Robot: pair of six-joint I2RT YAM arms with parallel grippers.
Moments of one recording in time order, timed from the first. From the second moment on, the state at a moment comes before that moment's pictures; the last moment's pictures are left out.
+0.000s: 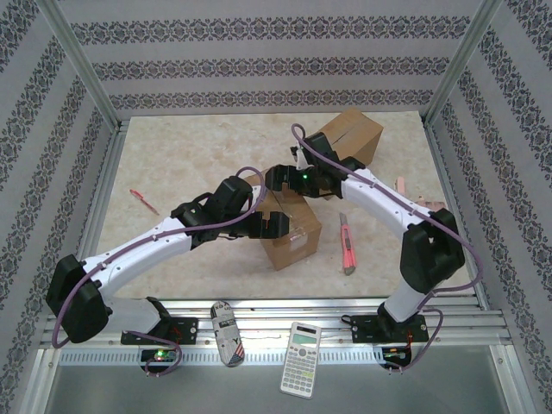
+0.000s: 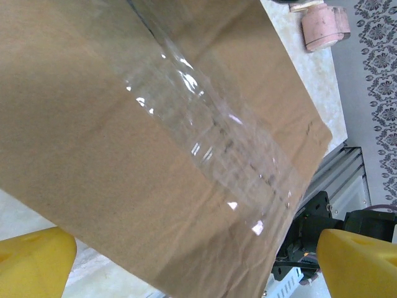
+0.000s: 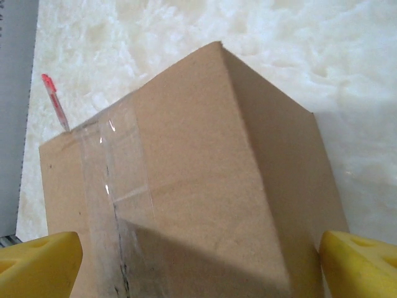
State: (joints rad) left arm -0.74 1.31 1.02 -0.50 0.29 -0.71; right arm 0.53 1.68 1.36 -0.55 -0.35 0.60
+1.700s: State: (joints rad) left arm -0.74 1.01 1.17 -0.85 -0.07 -0.69; right arm 0.41 1.23 0.77 -0.91 0.11 0.61
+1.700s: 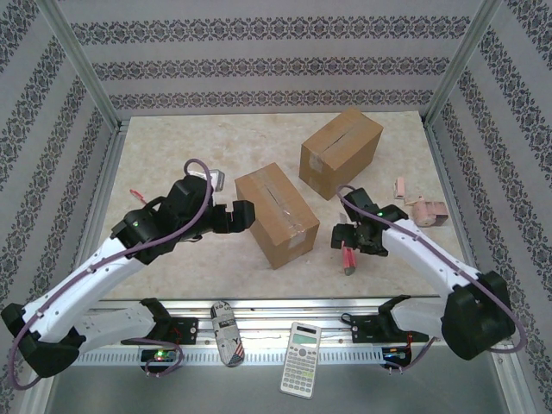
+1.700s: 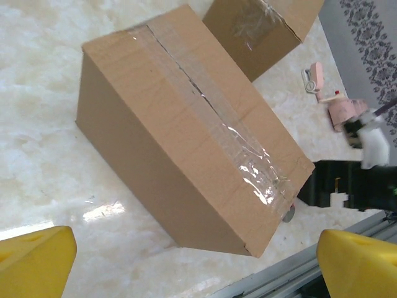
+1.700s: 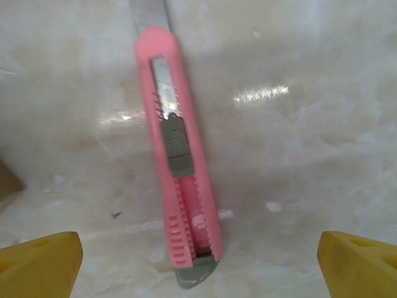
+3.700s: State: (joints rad) left arm -0.78 1.30 1.39 -0.87 0.16 -0.57; right arm 0.48 0.95 0.92 -0.97 0.02 0.52
